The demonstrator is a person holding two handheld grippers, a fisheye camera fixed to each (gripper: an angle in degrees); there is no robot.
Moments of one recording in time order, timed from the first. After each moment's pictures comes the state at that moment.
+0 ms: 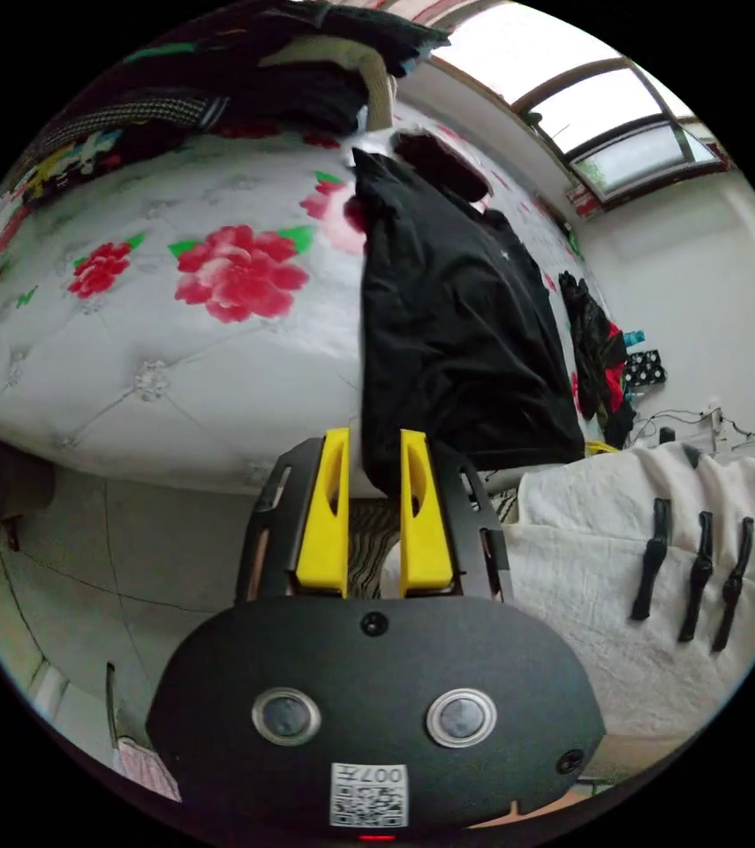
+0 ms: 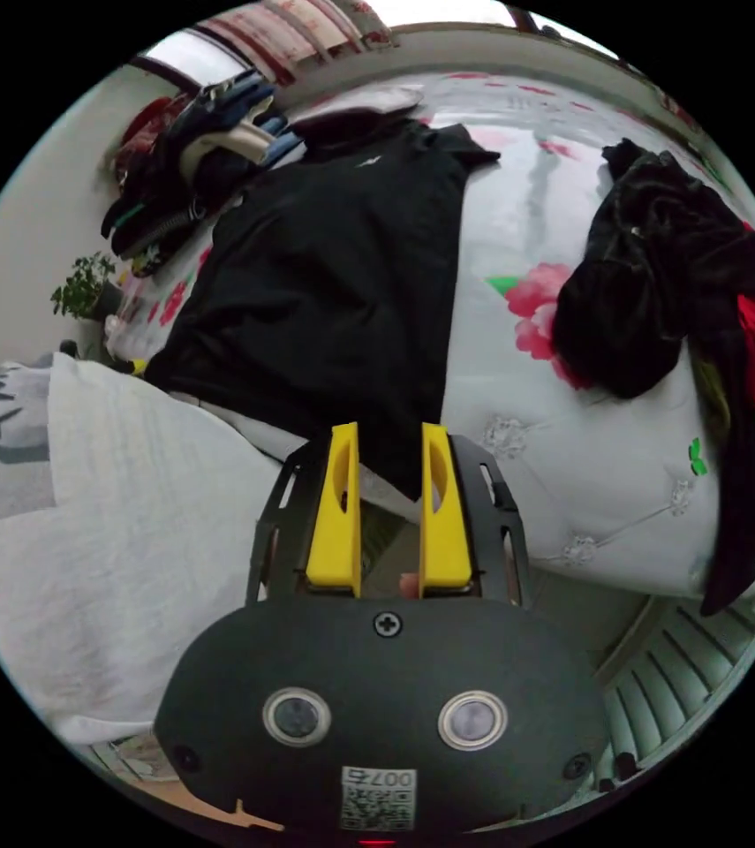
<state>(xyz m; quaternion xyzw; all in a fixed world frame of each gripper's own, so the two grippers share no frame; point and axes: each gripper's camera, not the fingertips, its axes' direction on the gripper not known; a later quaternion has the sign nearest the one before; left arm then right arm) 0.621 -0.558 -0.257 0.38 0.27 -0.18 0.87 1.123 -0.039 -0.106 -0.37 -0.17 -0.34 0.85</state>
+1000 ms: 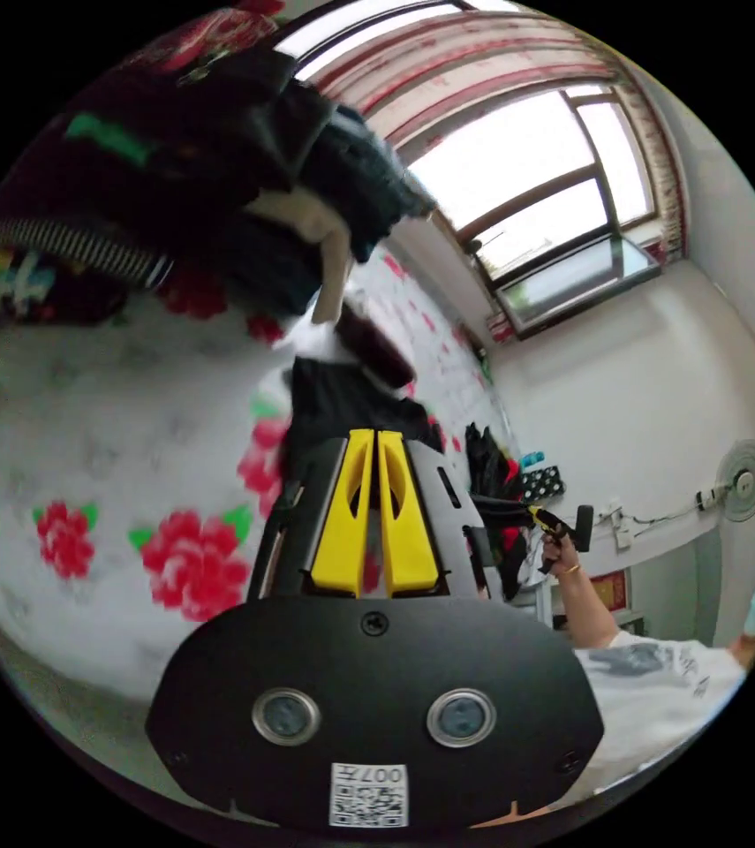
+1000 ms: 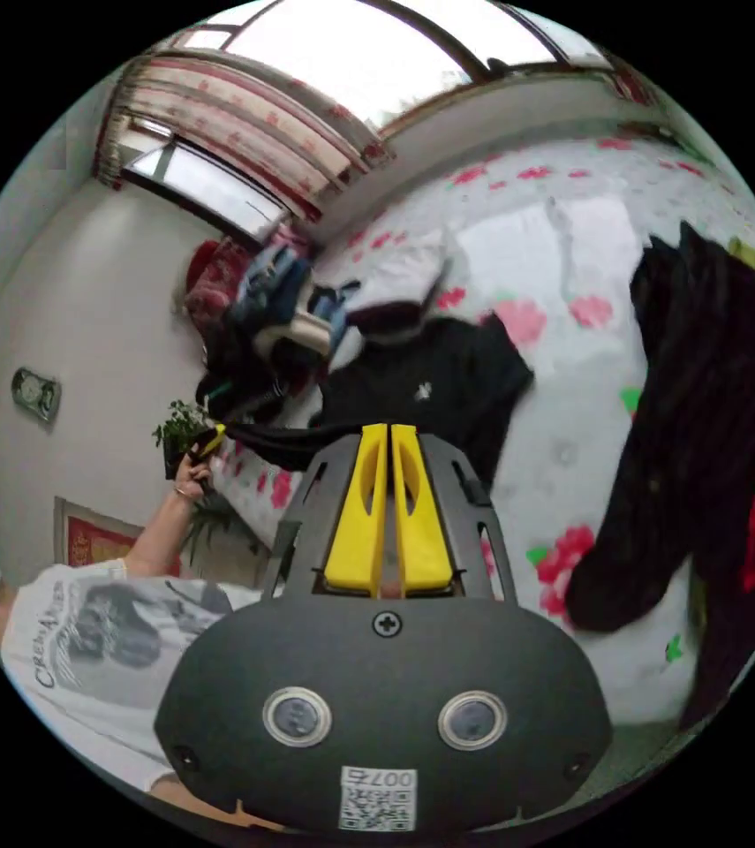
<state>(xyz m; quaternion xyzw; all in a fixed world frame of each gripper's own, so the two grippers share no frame) 0.402 -0.445 -0.527 0.58 0.38 -0.18 0.70 1.111 -0.277 -0.114 -0.26 -0.35 -0.19 0.88</state>
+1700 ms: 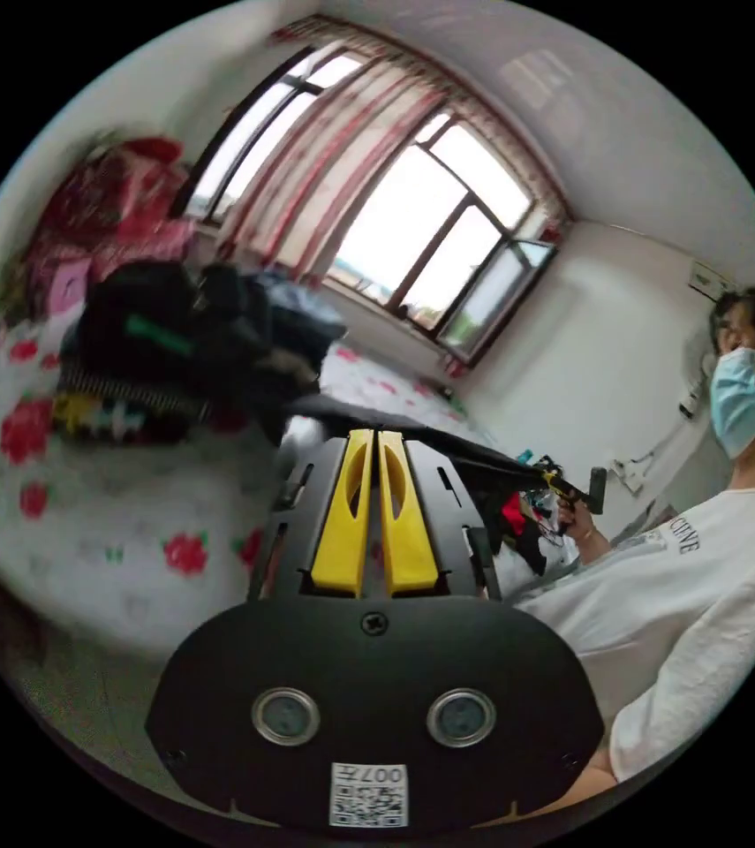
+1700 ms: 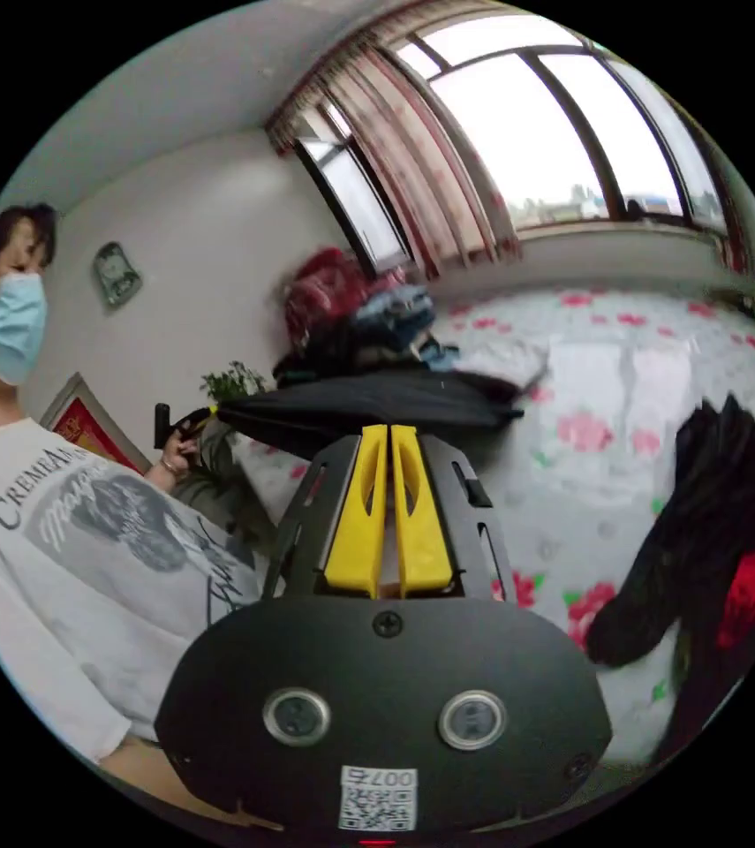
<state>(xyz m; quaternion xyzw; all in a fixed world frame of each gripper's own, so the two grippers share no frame) 0.435 -0.116 -0.473 0.67 0.27 -0.16 0.67 1.137 -0.214 -0.275 -0.12 -0.43 -0.33 0.83</state>
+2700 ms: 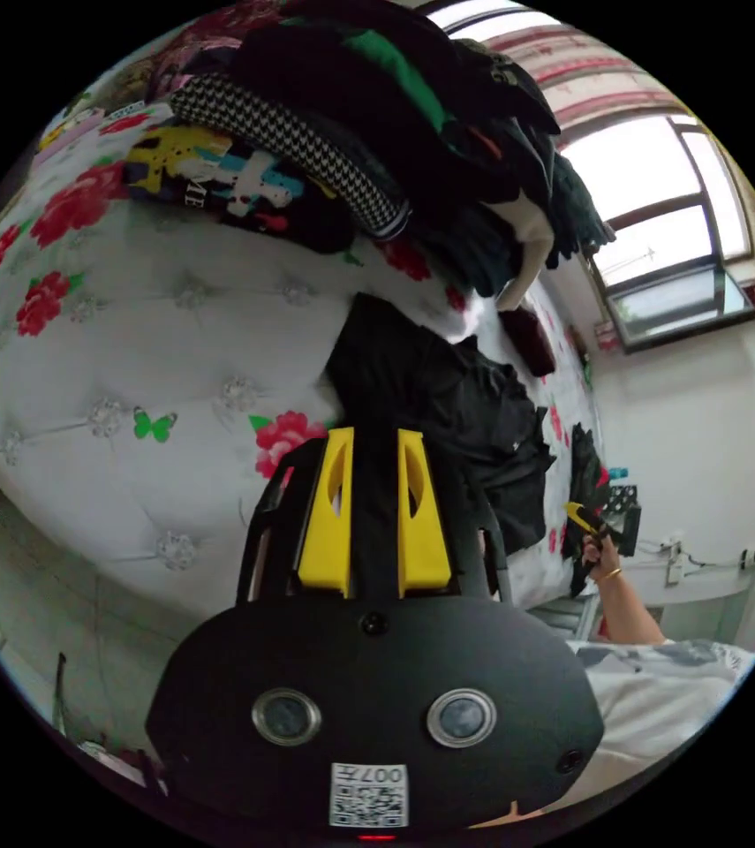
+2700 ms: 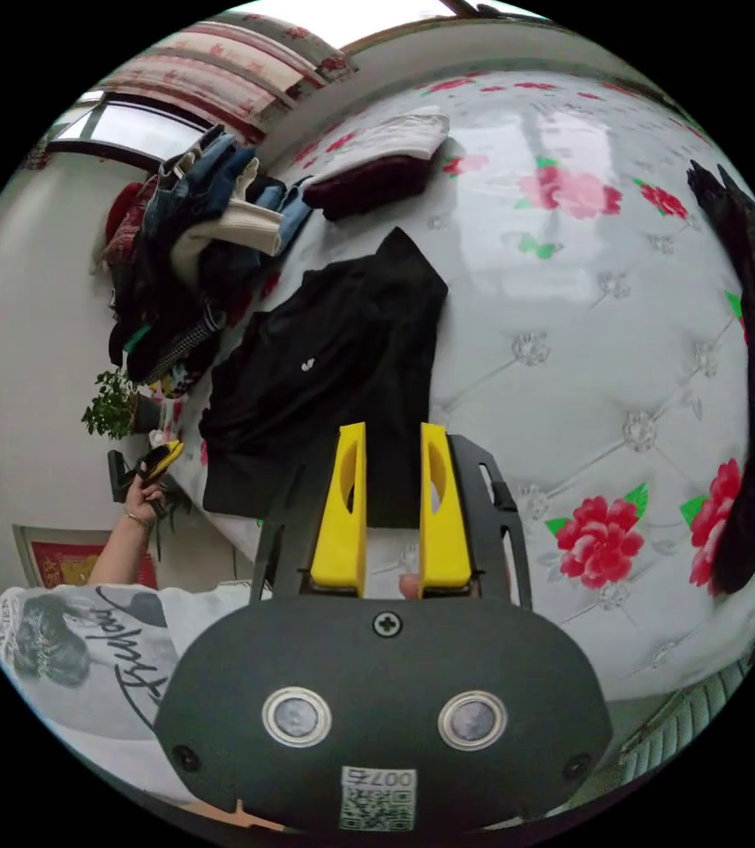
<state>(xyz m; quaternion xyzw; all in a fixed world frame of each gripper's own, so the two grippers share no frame) 0.259 -0.379 -0.345 0.43 0.33 -0.30 0.78 1.011 -0.183 -0.015 -0.36 -0.24 -0.20 0.88</state>
